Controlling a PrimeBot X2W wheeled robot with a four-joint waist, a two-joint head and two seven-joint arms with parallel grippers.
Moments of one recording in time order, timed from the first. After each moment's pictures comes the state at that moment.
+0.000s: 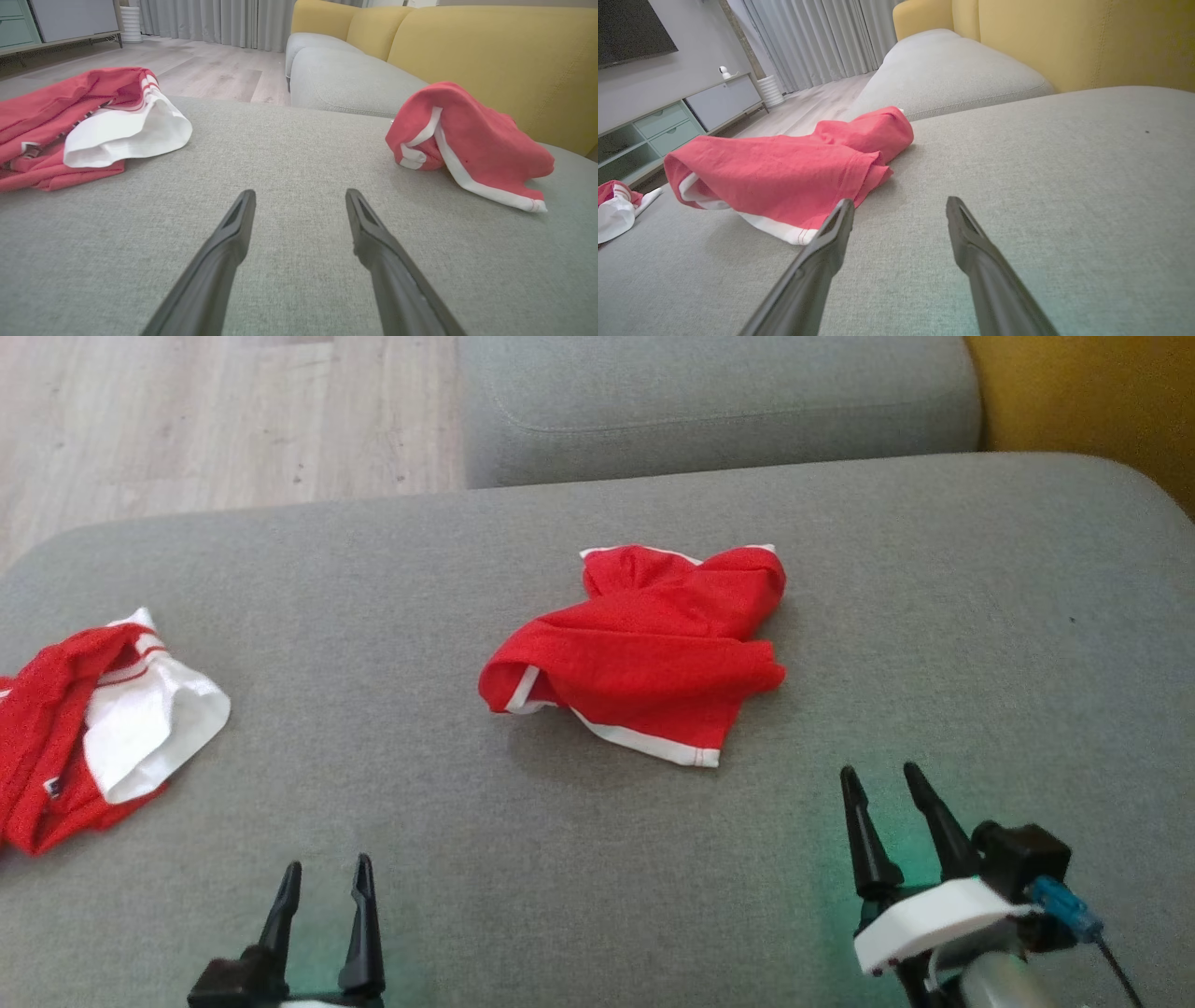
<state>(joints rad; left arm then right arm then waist) 0.08 0.09 -0.12 0.33 -0.27 -0.04 -0.25 -0.09 -0.05 0.16 0.47 0.27 0.13 -0.26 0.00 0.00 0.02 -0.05</state>
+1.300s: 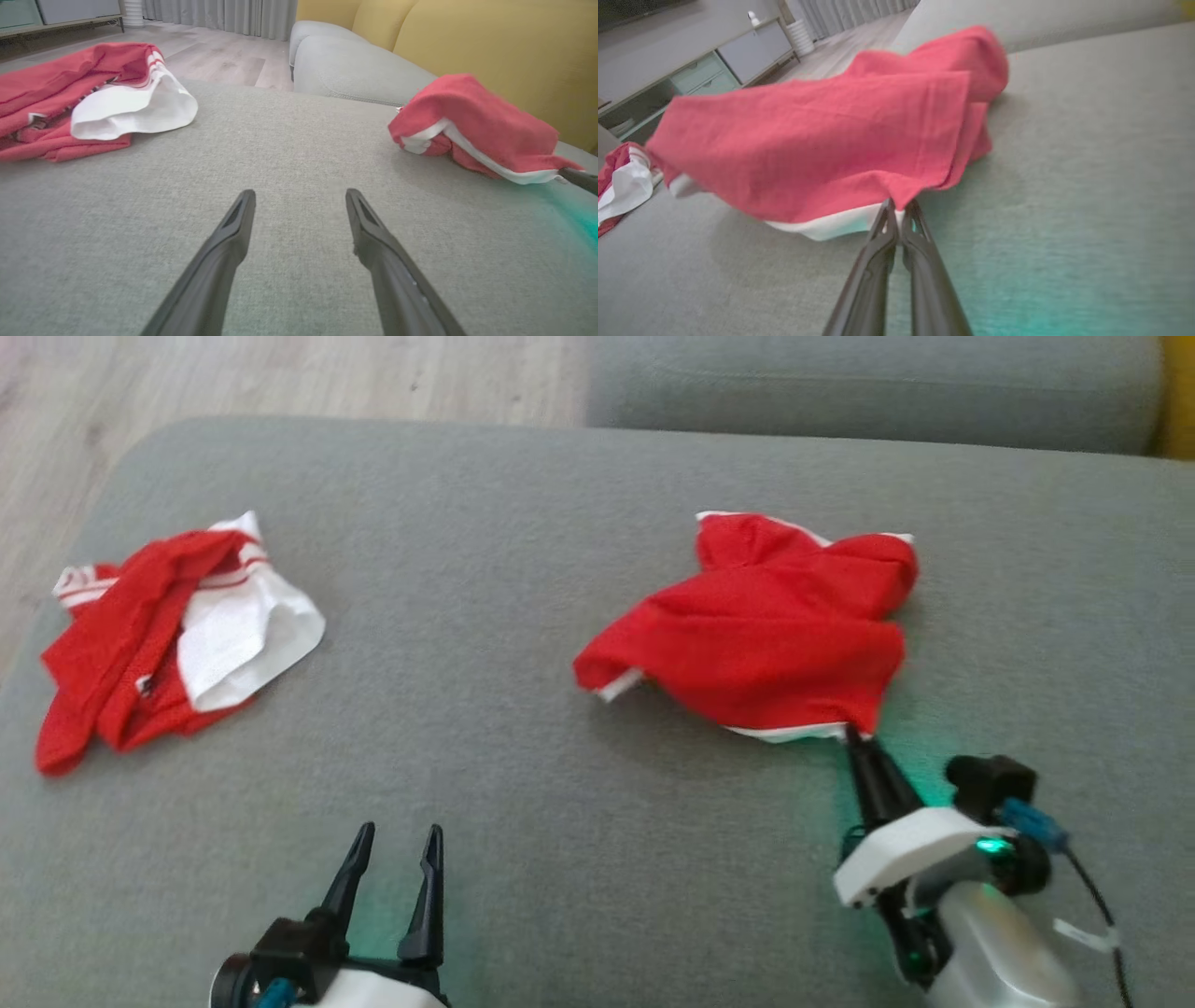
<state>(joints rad) 0.02 0.05 -0.19 0.36 -0.21 -0.11 -0.25 -0.30 -0.05 0.22 0.77 0.37 0.13 -0.26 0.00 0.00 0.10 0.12</state>
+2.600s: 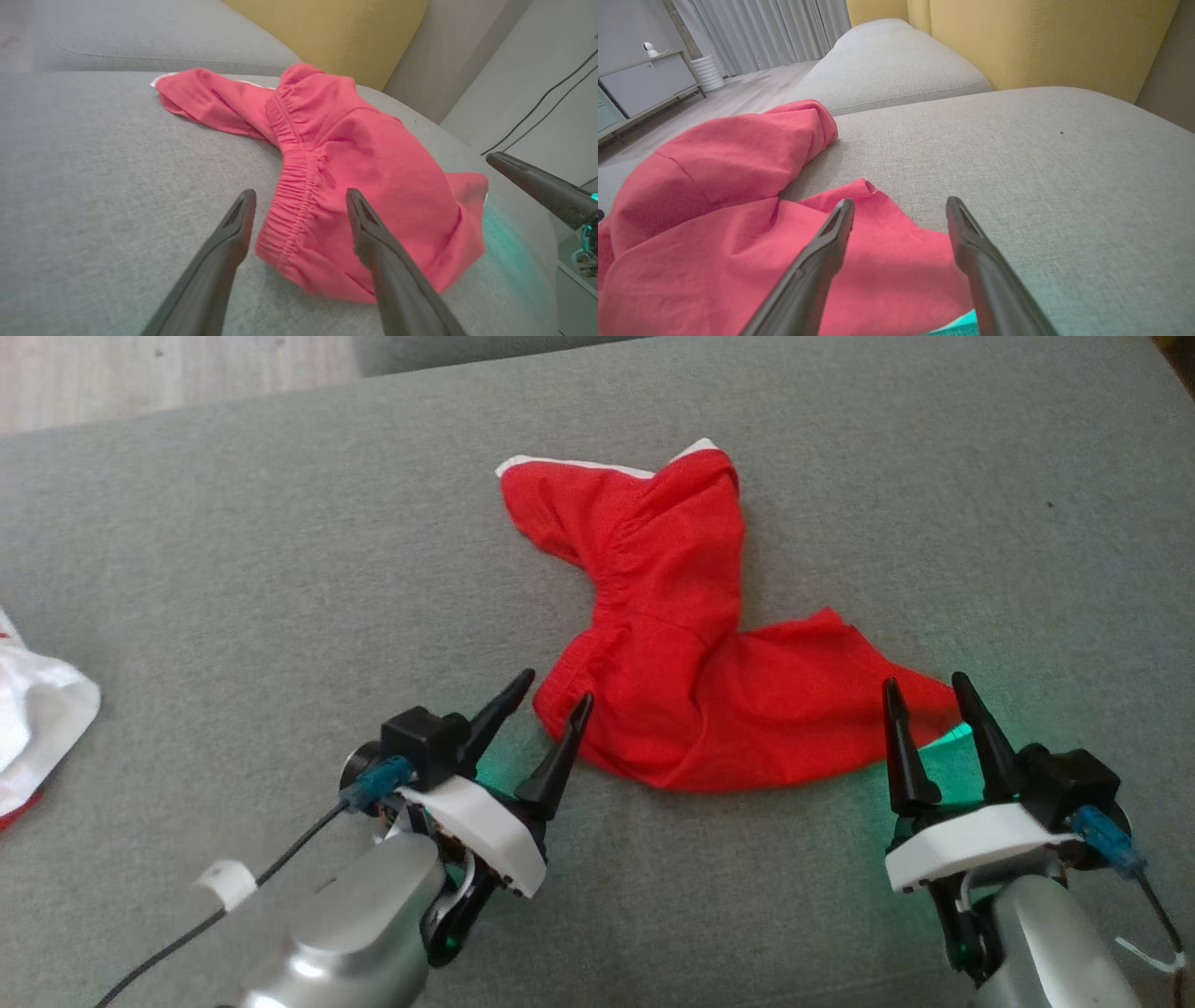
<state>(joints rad) -0.55 0.18 -0.90 0.63 -0.75 -0.13 -0.25 -0.17 -0.06 0.07 0.43 0.19 0.13 -0.26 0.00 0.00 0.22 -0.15</state>
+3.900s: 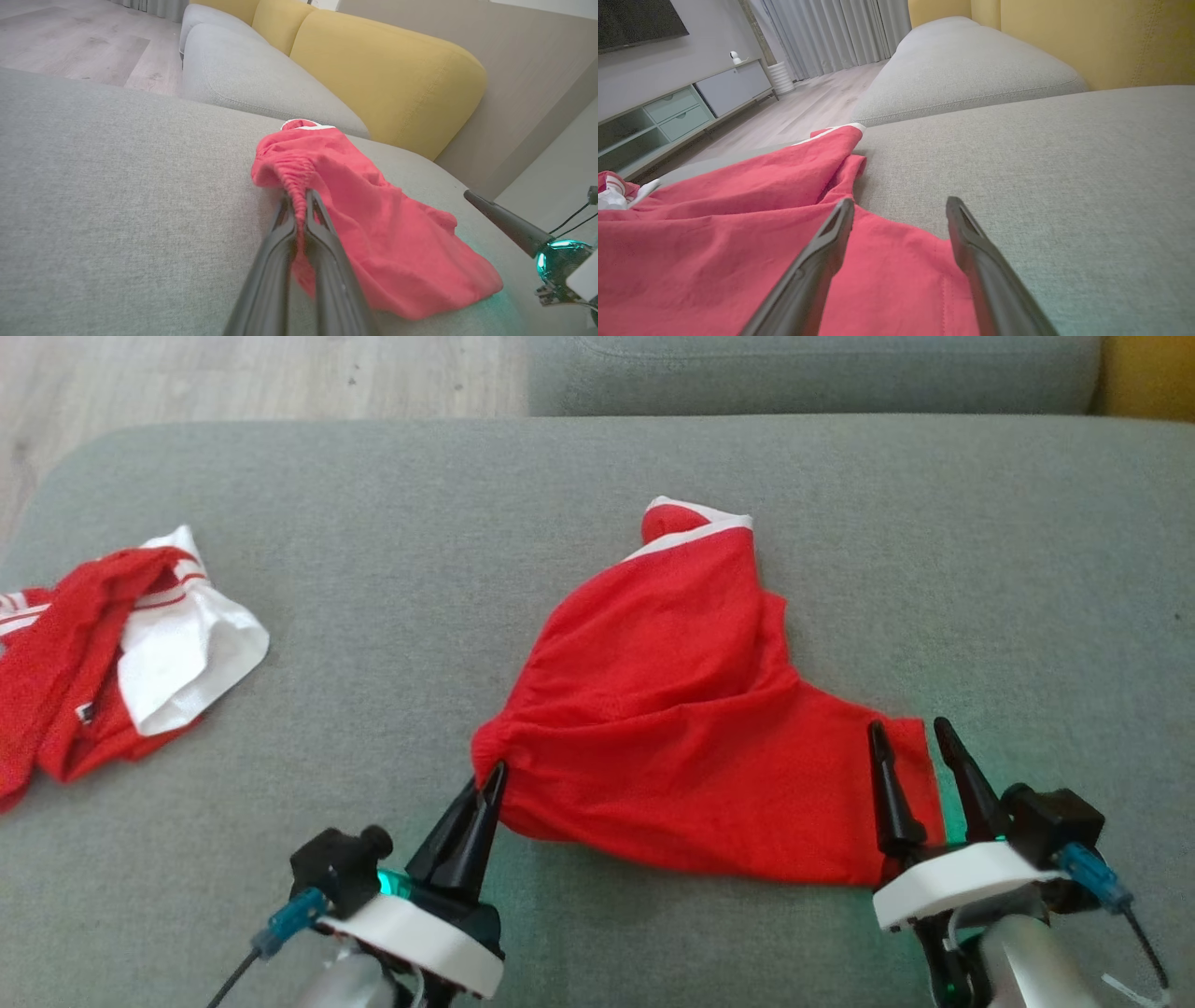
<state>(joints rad) -0.19 0.24 -0.65 0.31 -0.68 -0.13 -0.25 -0.11 -0.05 0.09 0.43 0.24 0.13 -0.26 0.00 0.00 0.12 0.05</state>
